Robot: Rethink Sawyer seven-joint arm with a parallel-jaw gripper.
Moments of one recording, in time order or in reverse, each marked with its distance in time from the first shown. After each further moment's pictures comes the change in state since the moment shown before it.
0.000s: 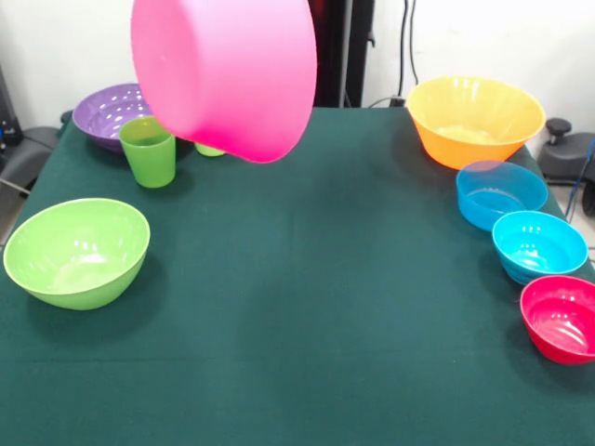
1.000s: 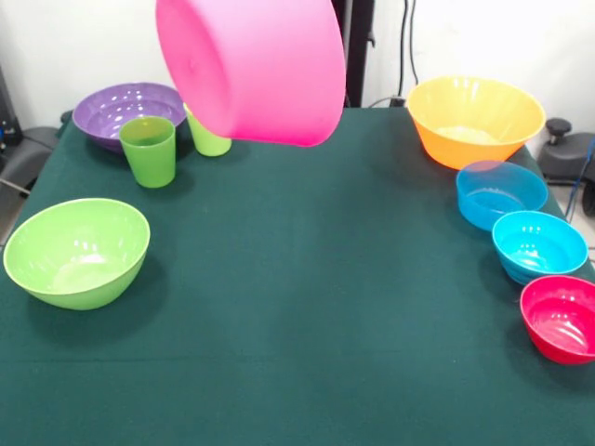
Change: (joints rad) arm -0.034 -0.316 0.089 -0.074 -0.355 0.176 0.000
